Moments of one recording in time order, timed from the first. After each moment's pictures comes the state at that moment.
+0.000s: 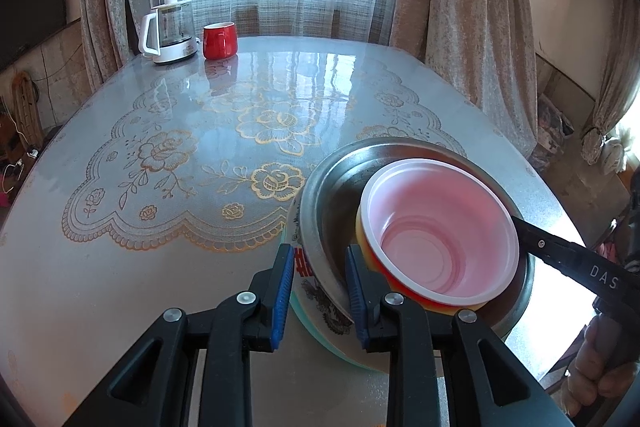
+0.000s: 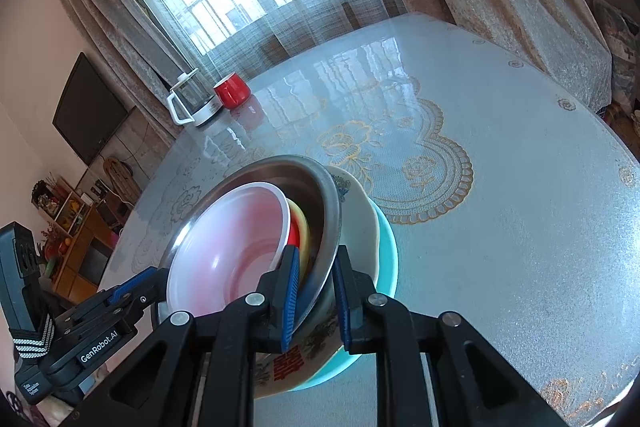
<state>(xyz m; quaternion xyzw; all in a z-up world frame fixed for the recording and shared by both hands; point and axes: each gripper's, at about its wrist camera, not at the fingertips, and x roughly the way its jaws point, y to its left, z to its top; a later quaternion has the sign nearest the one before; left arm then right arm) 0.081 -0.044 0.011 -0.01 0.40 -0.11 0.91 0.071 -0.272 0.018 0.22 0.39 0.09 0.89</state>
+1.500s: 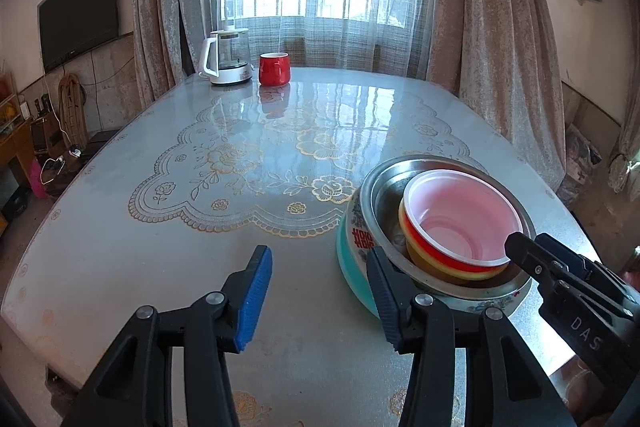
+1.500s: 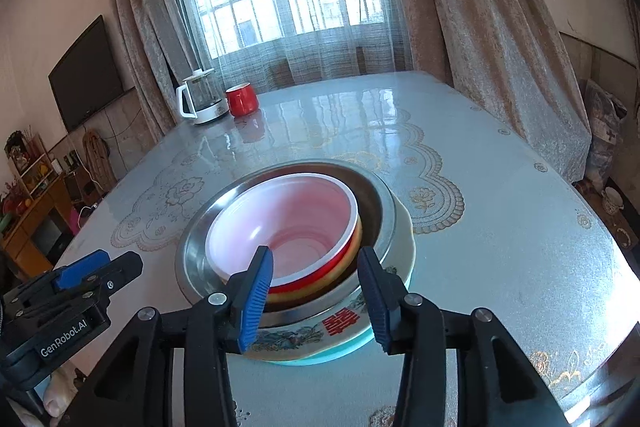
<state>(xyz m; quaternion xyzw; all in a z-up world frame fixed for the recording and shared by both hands) 0.020 -0.014 0.026 -0.02 0.34 -0.03 0.94 0.028 -0.203 0.043 0.09 0.33 0.04 0.94</state>
